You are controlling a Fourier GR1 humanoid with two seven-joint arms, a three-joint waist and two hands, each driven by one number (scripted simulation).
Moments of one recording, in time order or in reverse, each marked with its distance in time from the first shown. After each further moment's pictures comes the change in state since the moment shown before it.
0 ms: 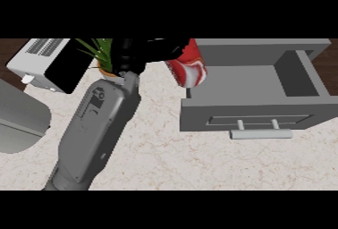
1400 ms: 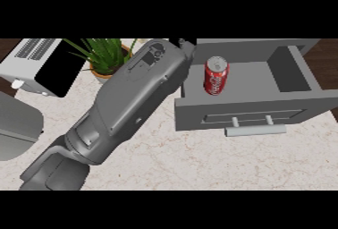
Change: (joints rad) left arm -0.485 0.000 -0.237 0.570 0.394 0.197 -0.198; right arm -0.076 -0.020 0.021 -0.031 0.002 -0.035 0.074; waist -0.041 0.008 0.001
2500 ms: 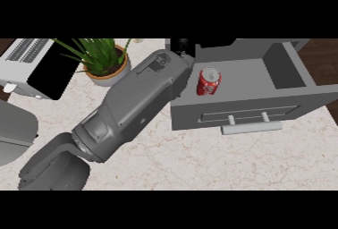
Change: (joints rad) left arm -0.028 0.000 -0.241 0.181 0.247 0.100 -0.108; right arm -0.040 0.009 0.024 -0.012 0.022 -0.013 0.015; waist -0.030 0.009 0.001
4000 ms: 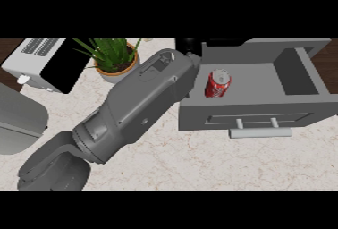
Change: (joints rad) left arm -0.021 0.000 -0.041 -0.036 0.166 0.046 -0.175; right arm -0.258 -0.091 0.193 -0.072 0.634 0.061 -0.215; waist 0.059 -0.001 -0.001
